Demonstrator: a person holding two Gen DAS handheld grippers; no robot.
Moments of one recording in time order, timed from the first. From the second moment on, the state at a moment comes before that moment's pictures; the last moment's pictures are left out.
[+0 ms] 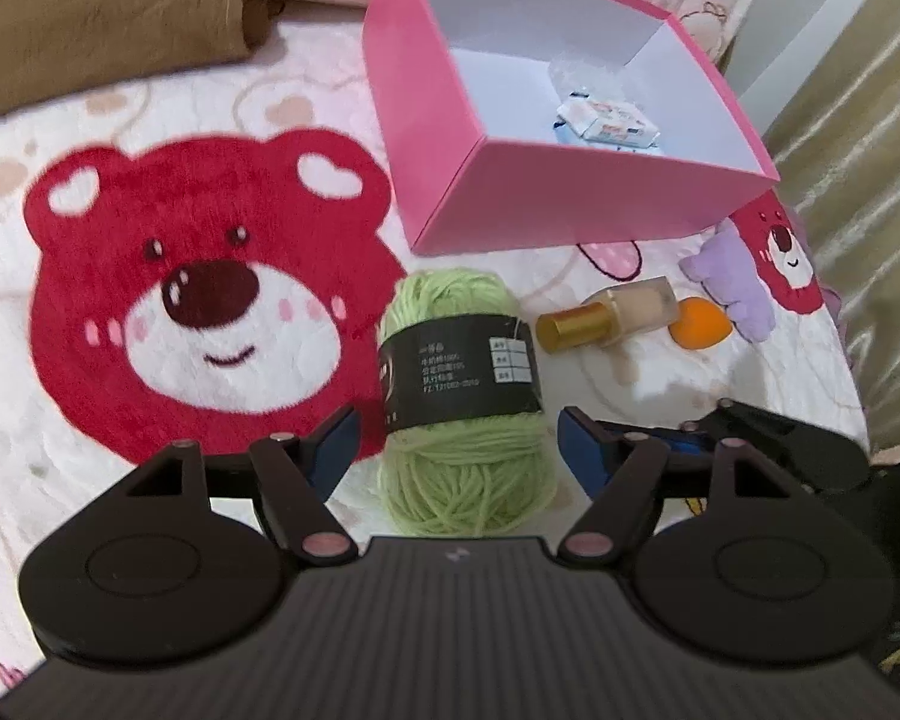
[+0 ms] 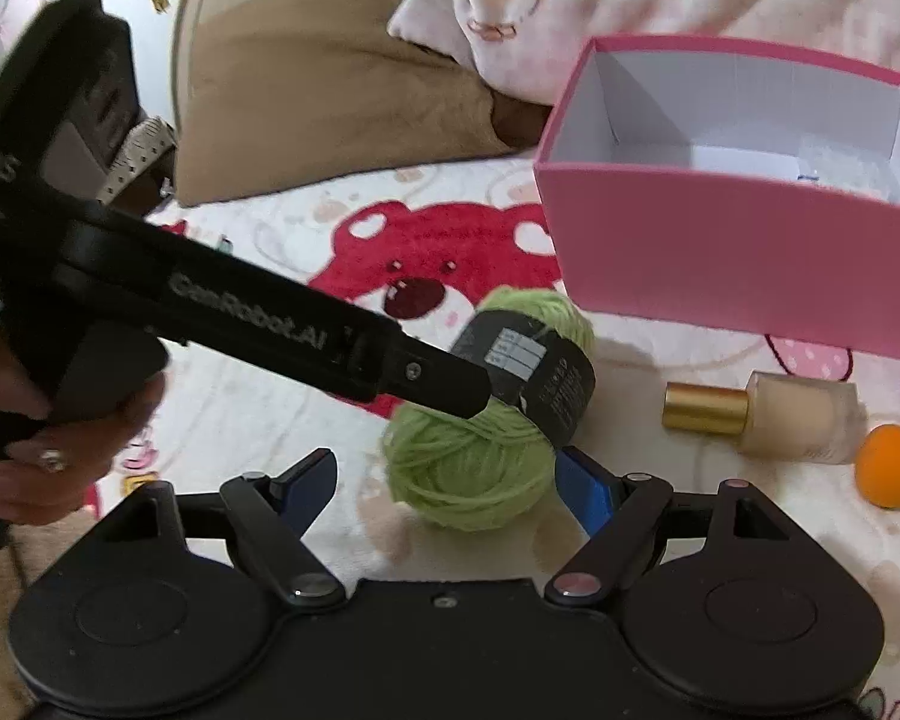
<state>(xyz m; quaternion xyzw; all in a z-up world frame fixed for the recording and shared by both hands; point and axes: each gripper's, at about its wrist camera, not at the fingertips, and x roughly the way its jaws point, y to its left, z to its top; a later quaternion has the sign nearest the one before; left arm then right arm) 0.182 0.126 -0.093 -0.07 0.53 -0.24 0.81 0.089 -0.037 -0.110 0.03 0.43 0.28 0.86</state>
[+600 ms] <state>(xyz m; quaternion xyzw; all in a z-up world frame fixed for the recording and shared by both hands) 0.172 0.114 -0.119 -0.13 0.52 -0.23 0.81 0.085 -0.027 -0.155 0.04 0.41 0.25 0.88</state>
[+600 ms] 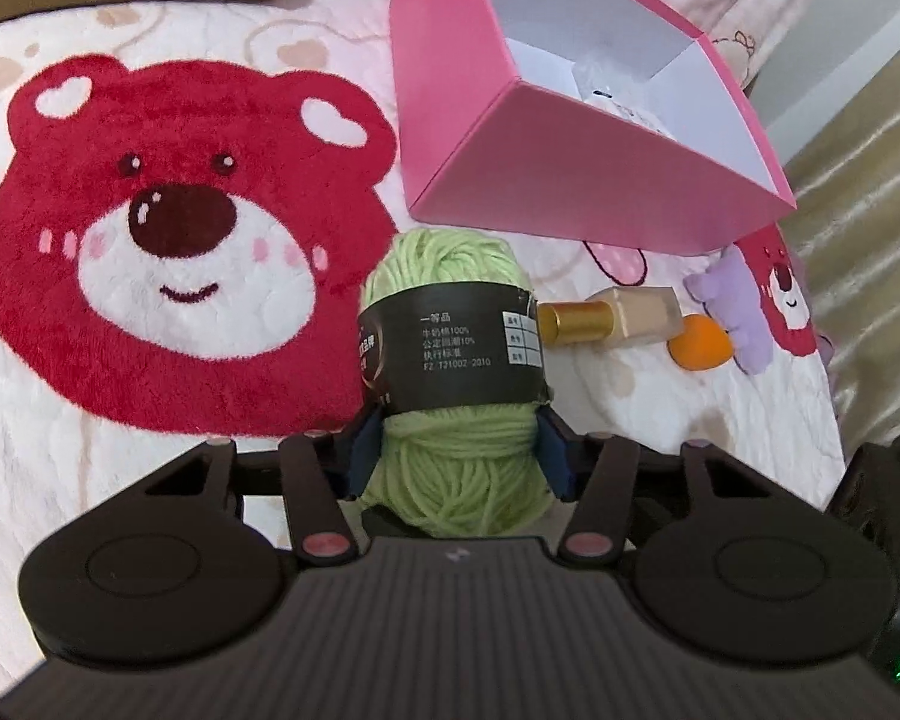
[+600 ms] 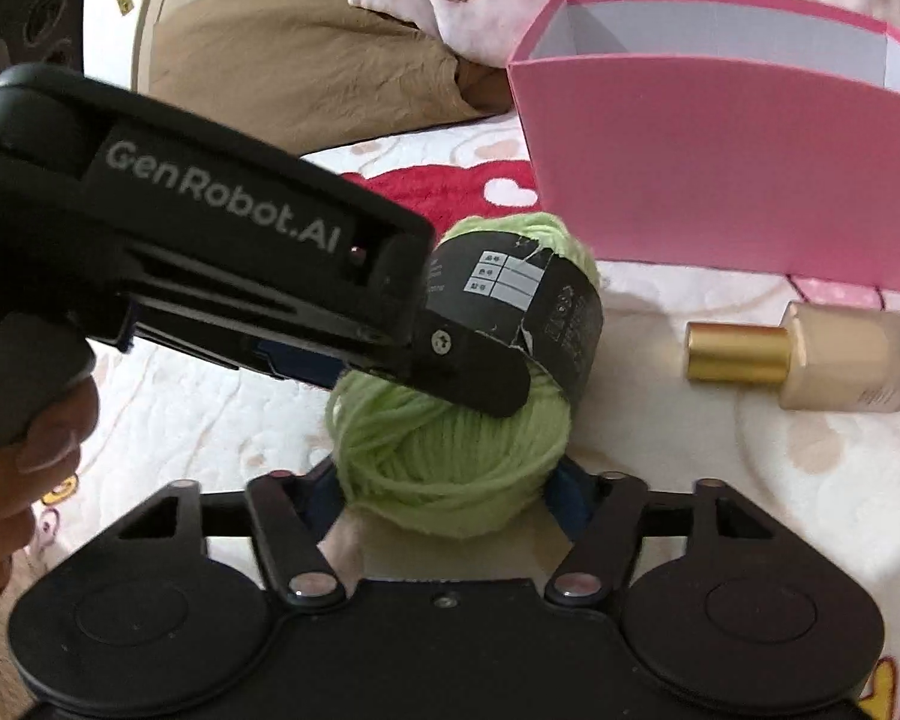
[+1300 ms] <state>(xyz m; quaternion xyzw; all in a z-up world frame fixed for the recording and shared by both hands) 0.100 0.066 -0.092 -0.08 0.47 -0.24 0.84 0.045 -0.081 -0.127 0.06 0.41 0.24 0.88</state>
